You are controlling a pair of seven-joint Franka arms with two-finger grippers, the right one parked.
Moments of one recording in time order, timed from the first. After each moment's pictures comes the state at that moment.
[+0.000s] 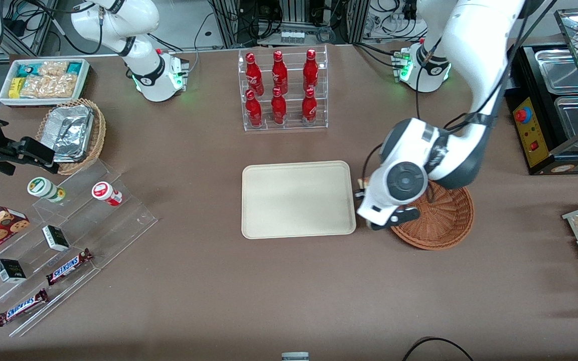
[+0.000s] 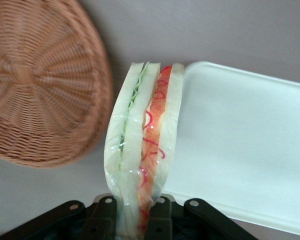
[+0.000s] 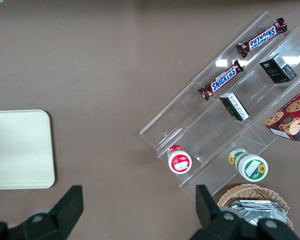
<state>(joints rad) -0.31 0.53 -0.23 -1.53 0.02 1.77 -0.78</state>
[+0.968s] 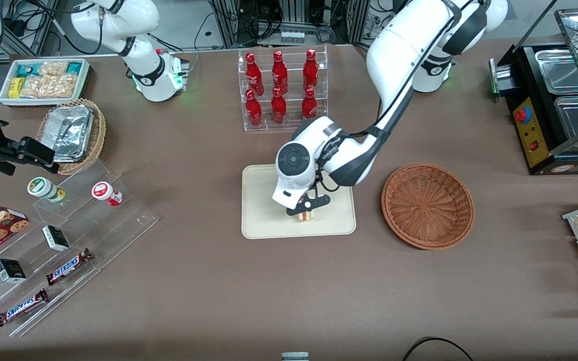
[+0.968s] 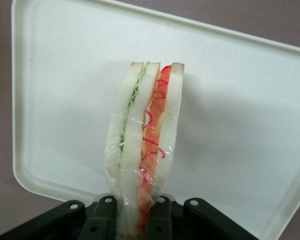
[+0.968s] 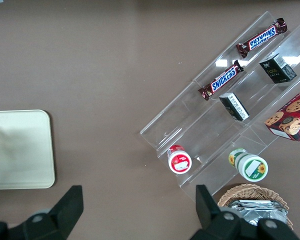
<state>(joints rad) -0.61 0.80 -0.23 -1.29 0.08 1.90 -1.11</state>
